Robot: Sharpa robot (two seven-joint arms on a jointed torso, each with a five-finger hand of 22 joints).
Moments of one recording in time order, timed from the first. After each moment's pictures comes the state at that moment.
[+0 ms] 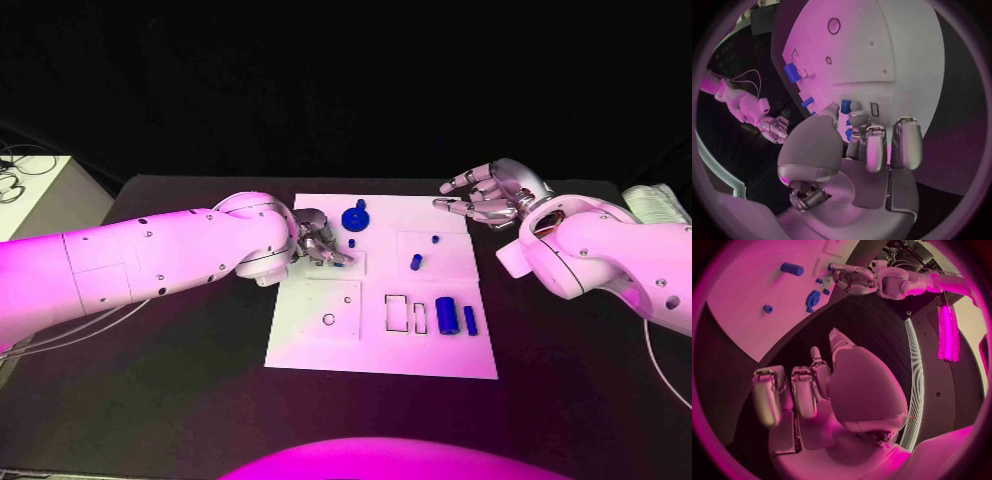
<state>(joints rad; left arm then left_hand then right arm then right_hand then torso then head) 1.27 -0.73 -0.11 1.46 -1.07 -0.02 -0.52 1.16 -0.05 0.04 0.29 0.18 0.96 0.05 0.55 0.86 1.27 -0.02 1.06 0.92 1.47 -0.08 1.57 1.31 0.06 1.41 0.05 1.46 1.31 1.35 -0.82 -0.16 1.56 -0.76 -0.54 -0.10 1.42 -0.14 0.13 0.28 0.16 0.88 0.17 0.17 0.31 1.40 0.09 1.38 1.31 1.47 0.02 1.57 1.31 0.01 1.47 0.13 1.55 1.31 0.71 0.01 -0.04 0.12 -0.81</state>
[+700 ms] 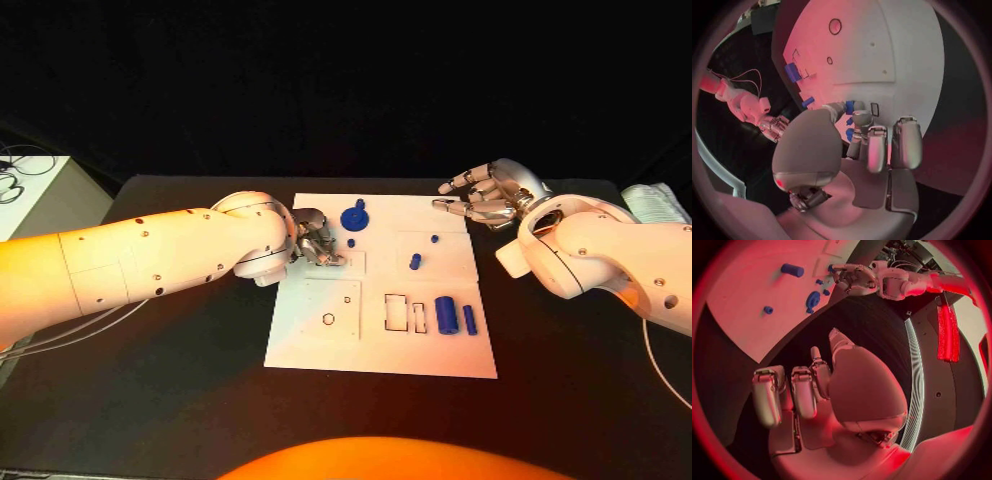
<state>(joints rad) 1.27 -0.74 -0.11 1.46 -1.06 -0.02 -0.52 1.31 -0.20 0.56 0.34 0.18 0.95 0.04 0.56 0.84 1.26 -0.02 1.06 0.90 1.47 -0.08 1.57 1.31 0.06 1.41 0.04 1.45 1.31 1.35 -0.82 -0.16 1.56 -0.76 -0.53 -0.10 1.42 -0.14 0.13 0.28 0.16 0.88 0.17 0.17 0.31 1.40 0.09 1.38 1.31 1.47 0.02 1.57 1.31 0.01 1.47 0.13 1.55 1.31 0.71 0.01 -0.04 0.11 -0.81</state>
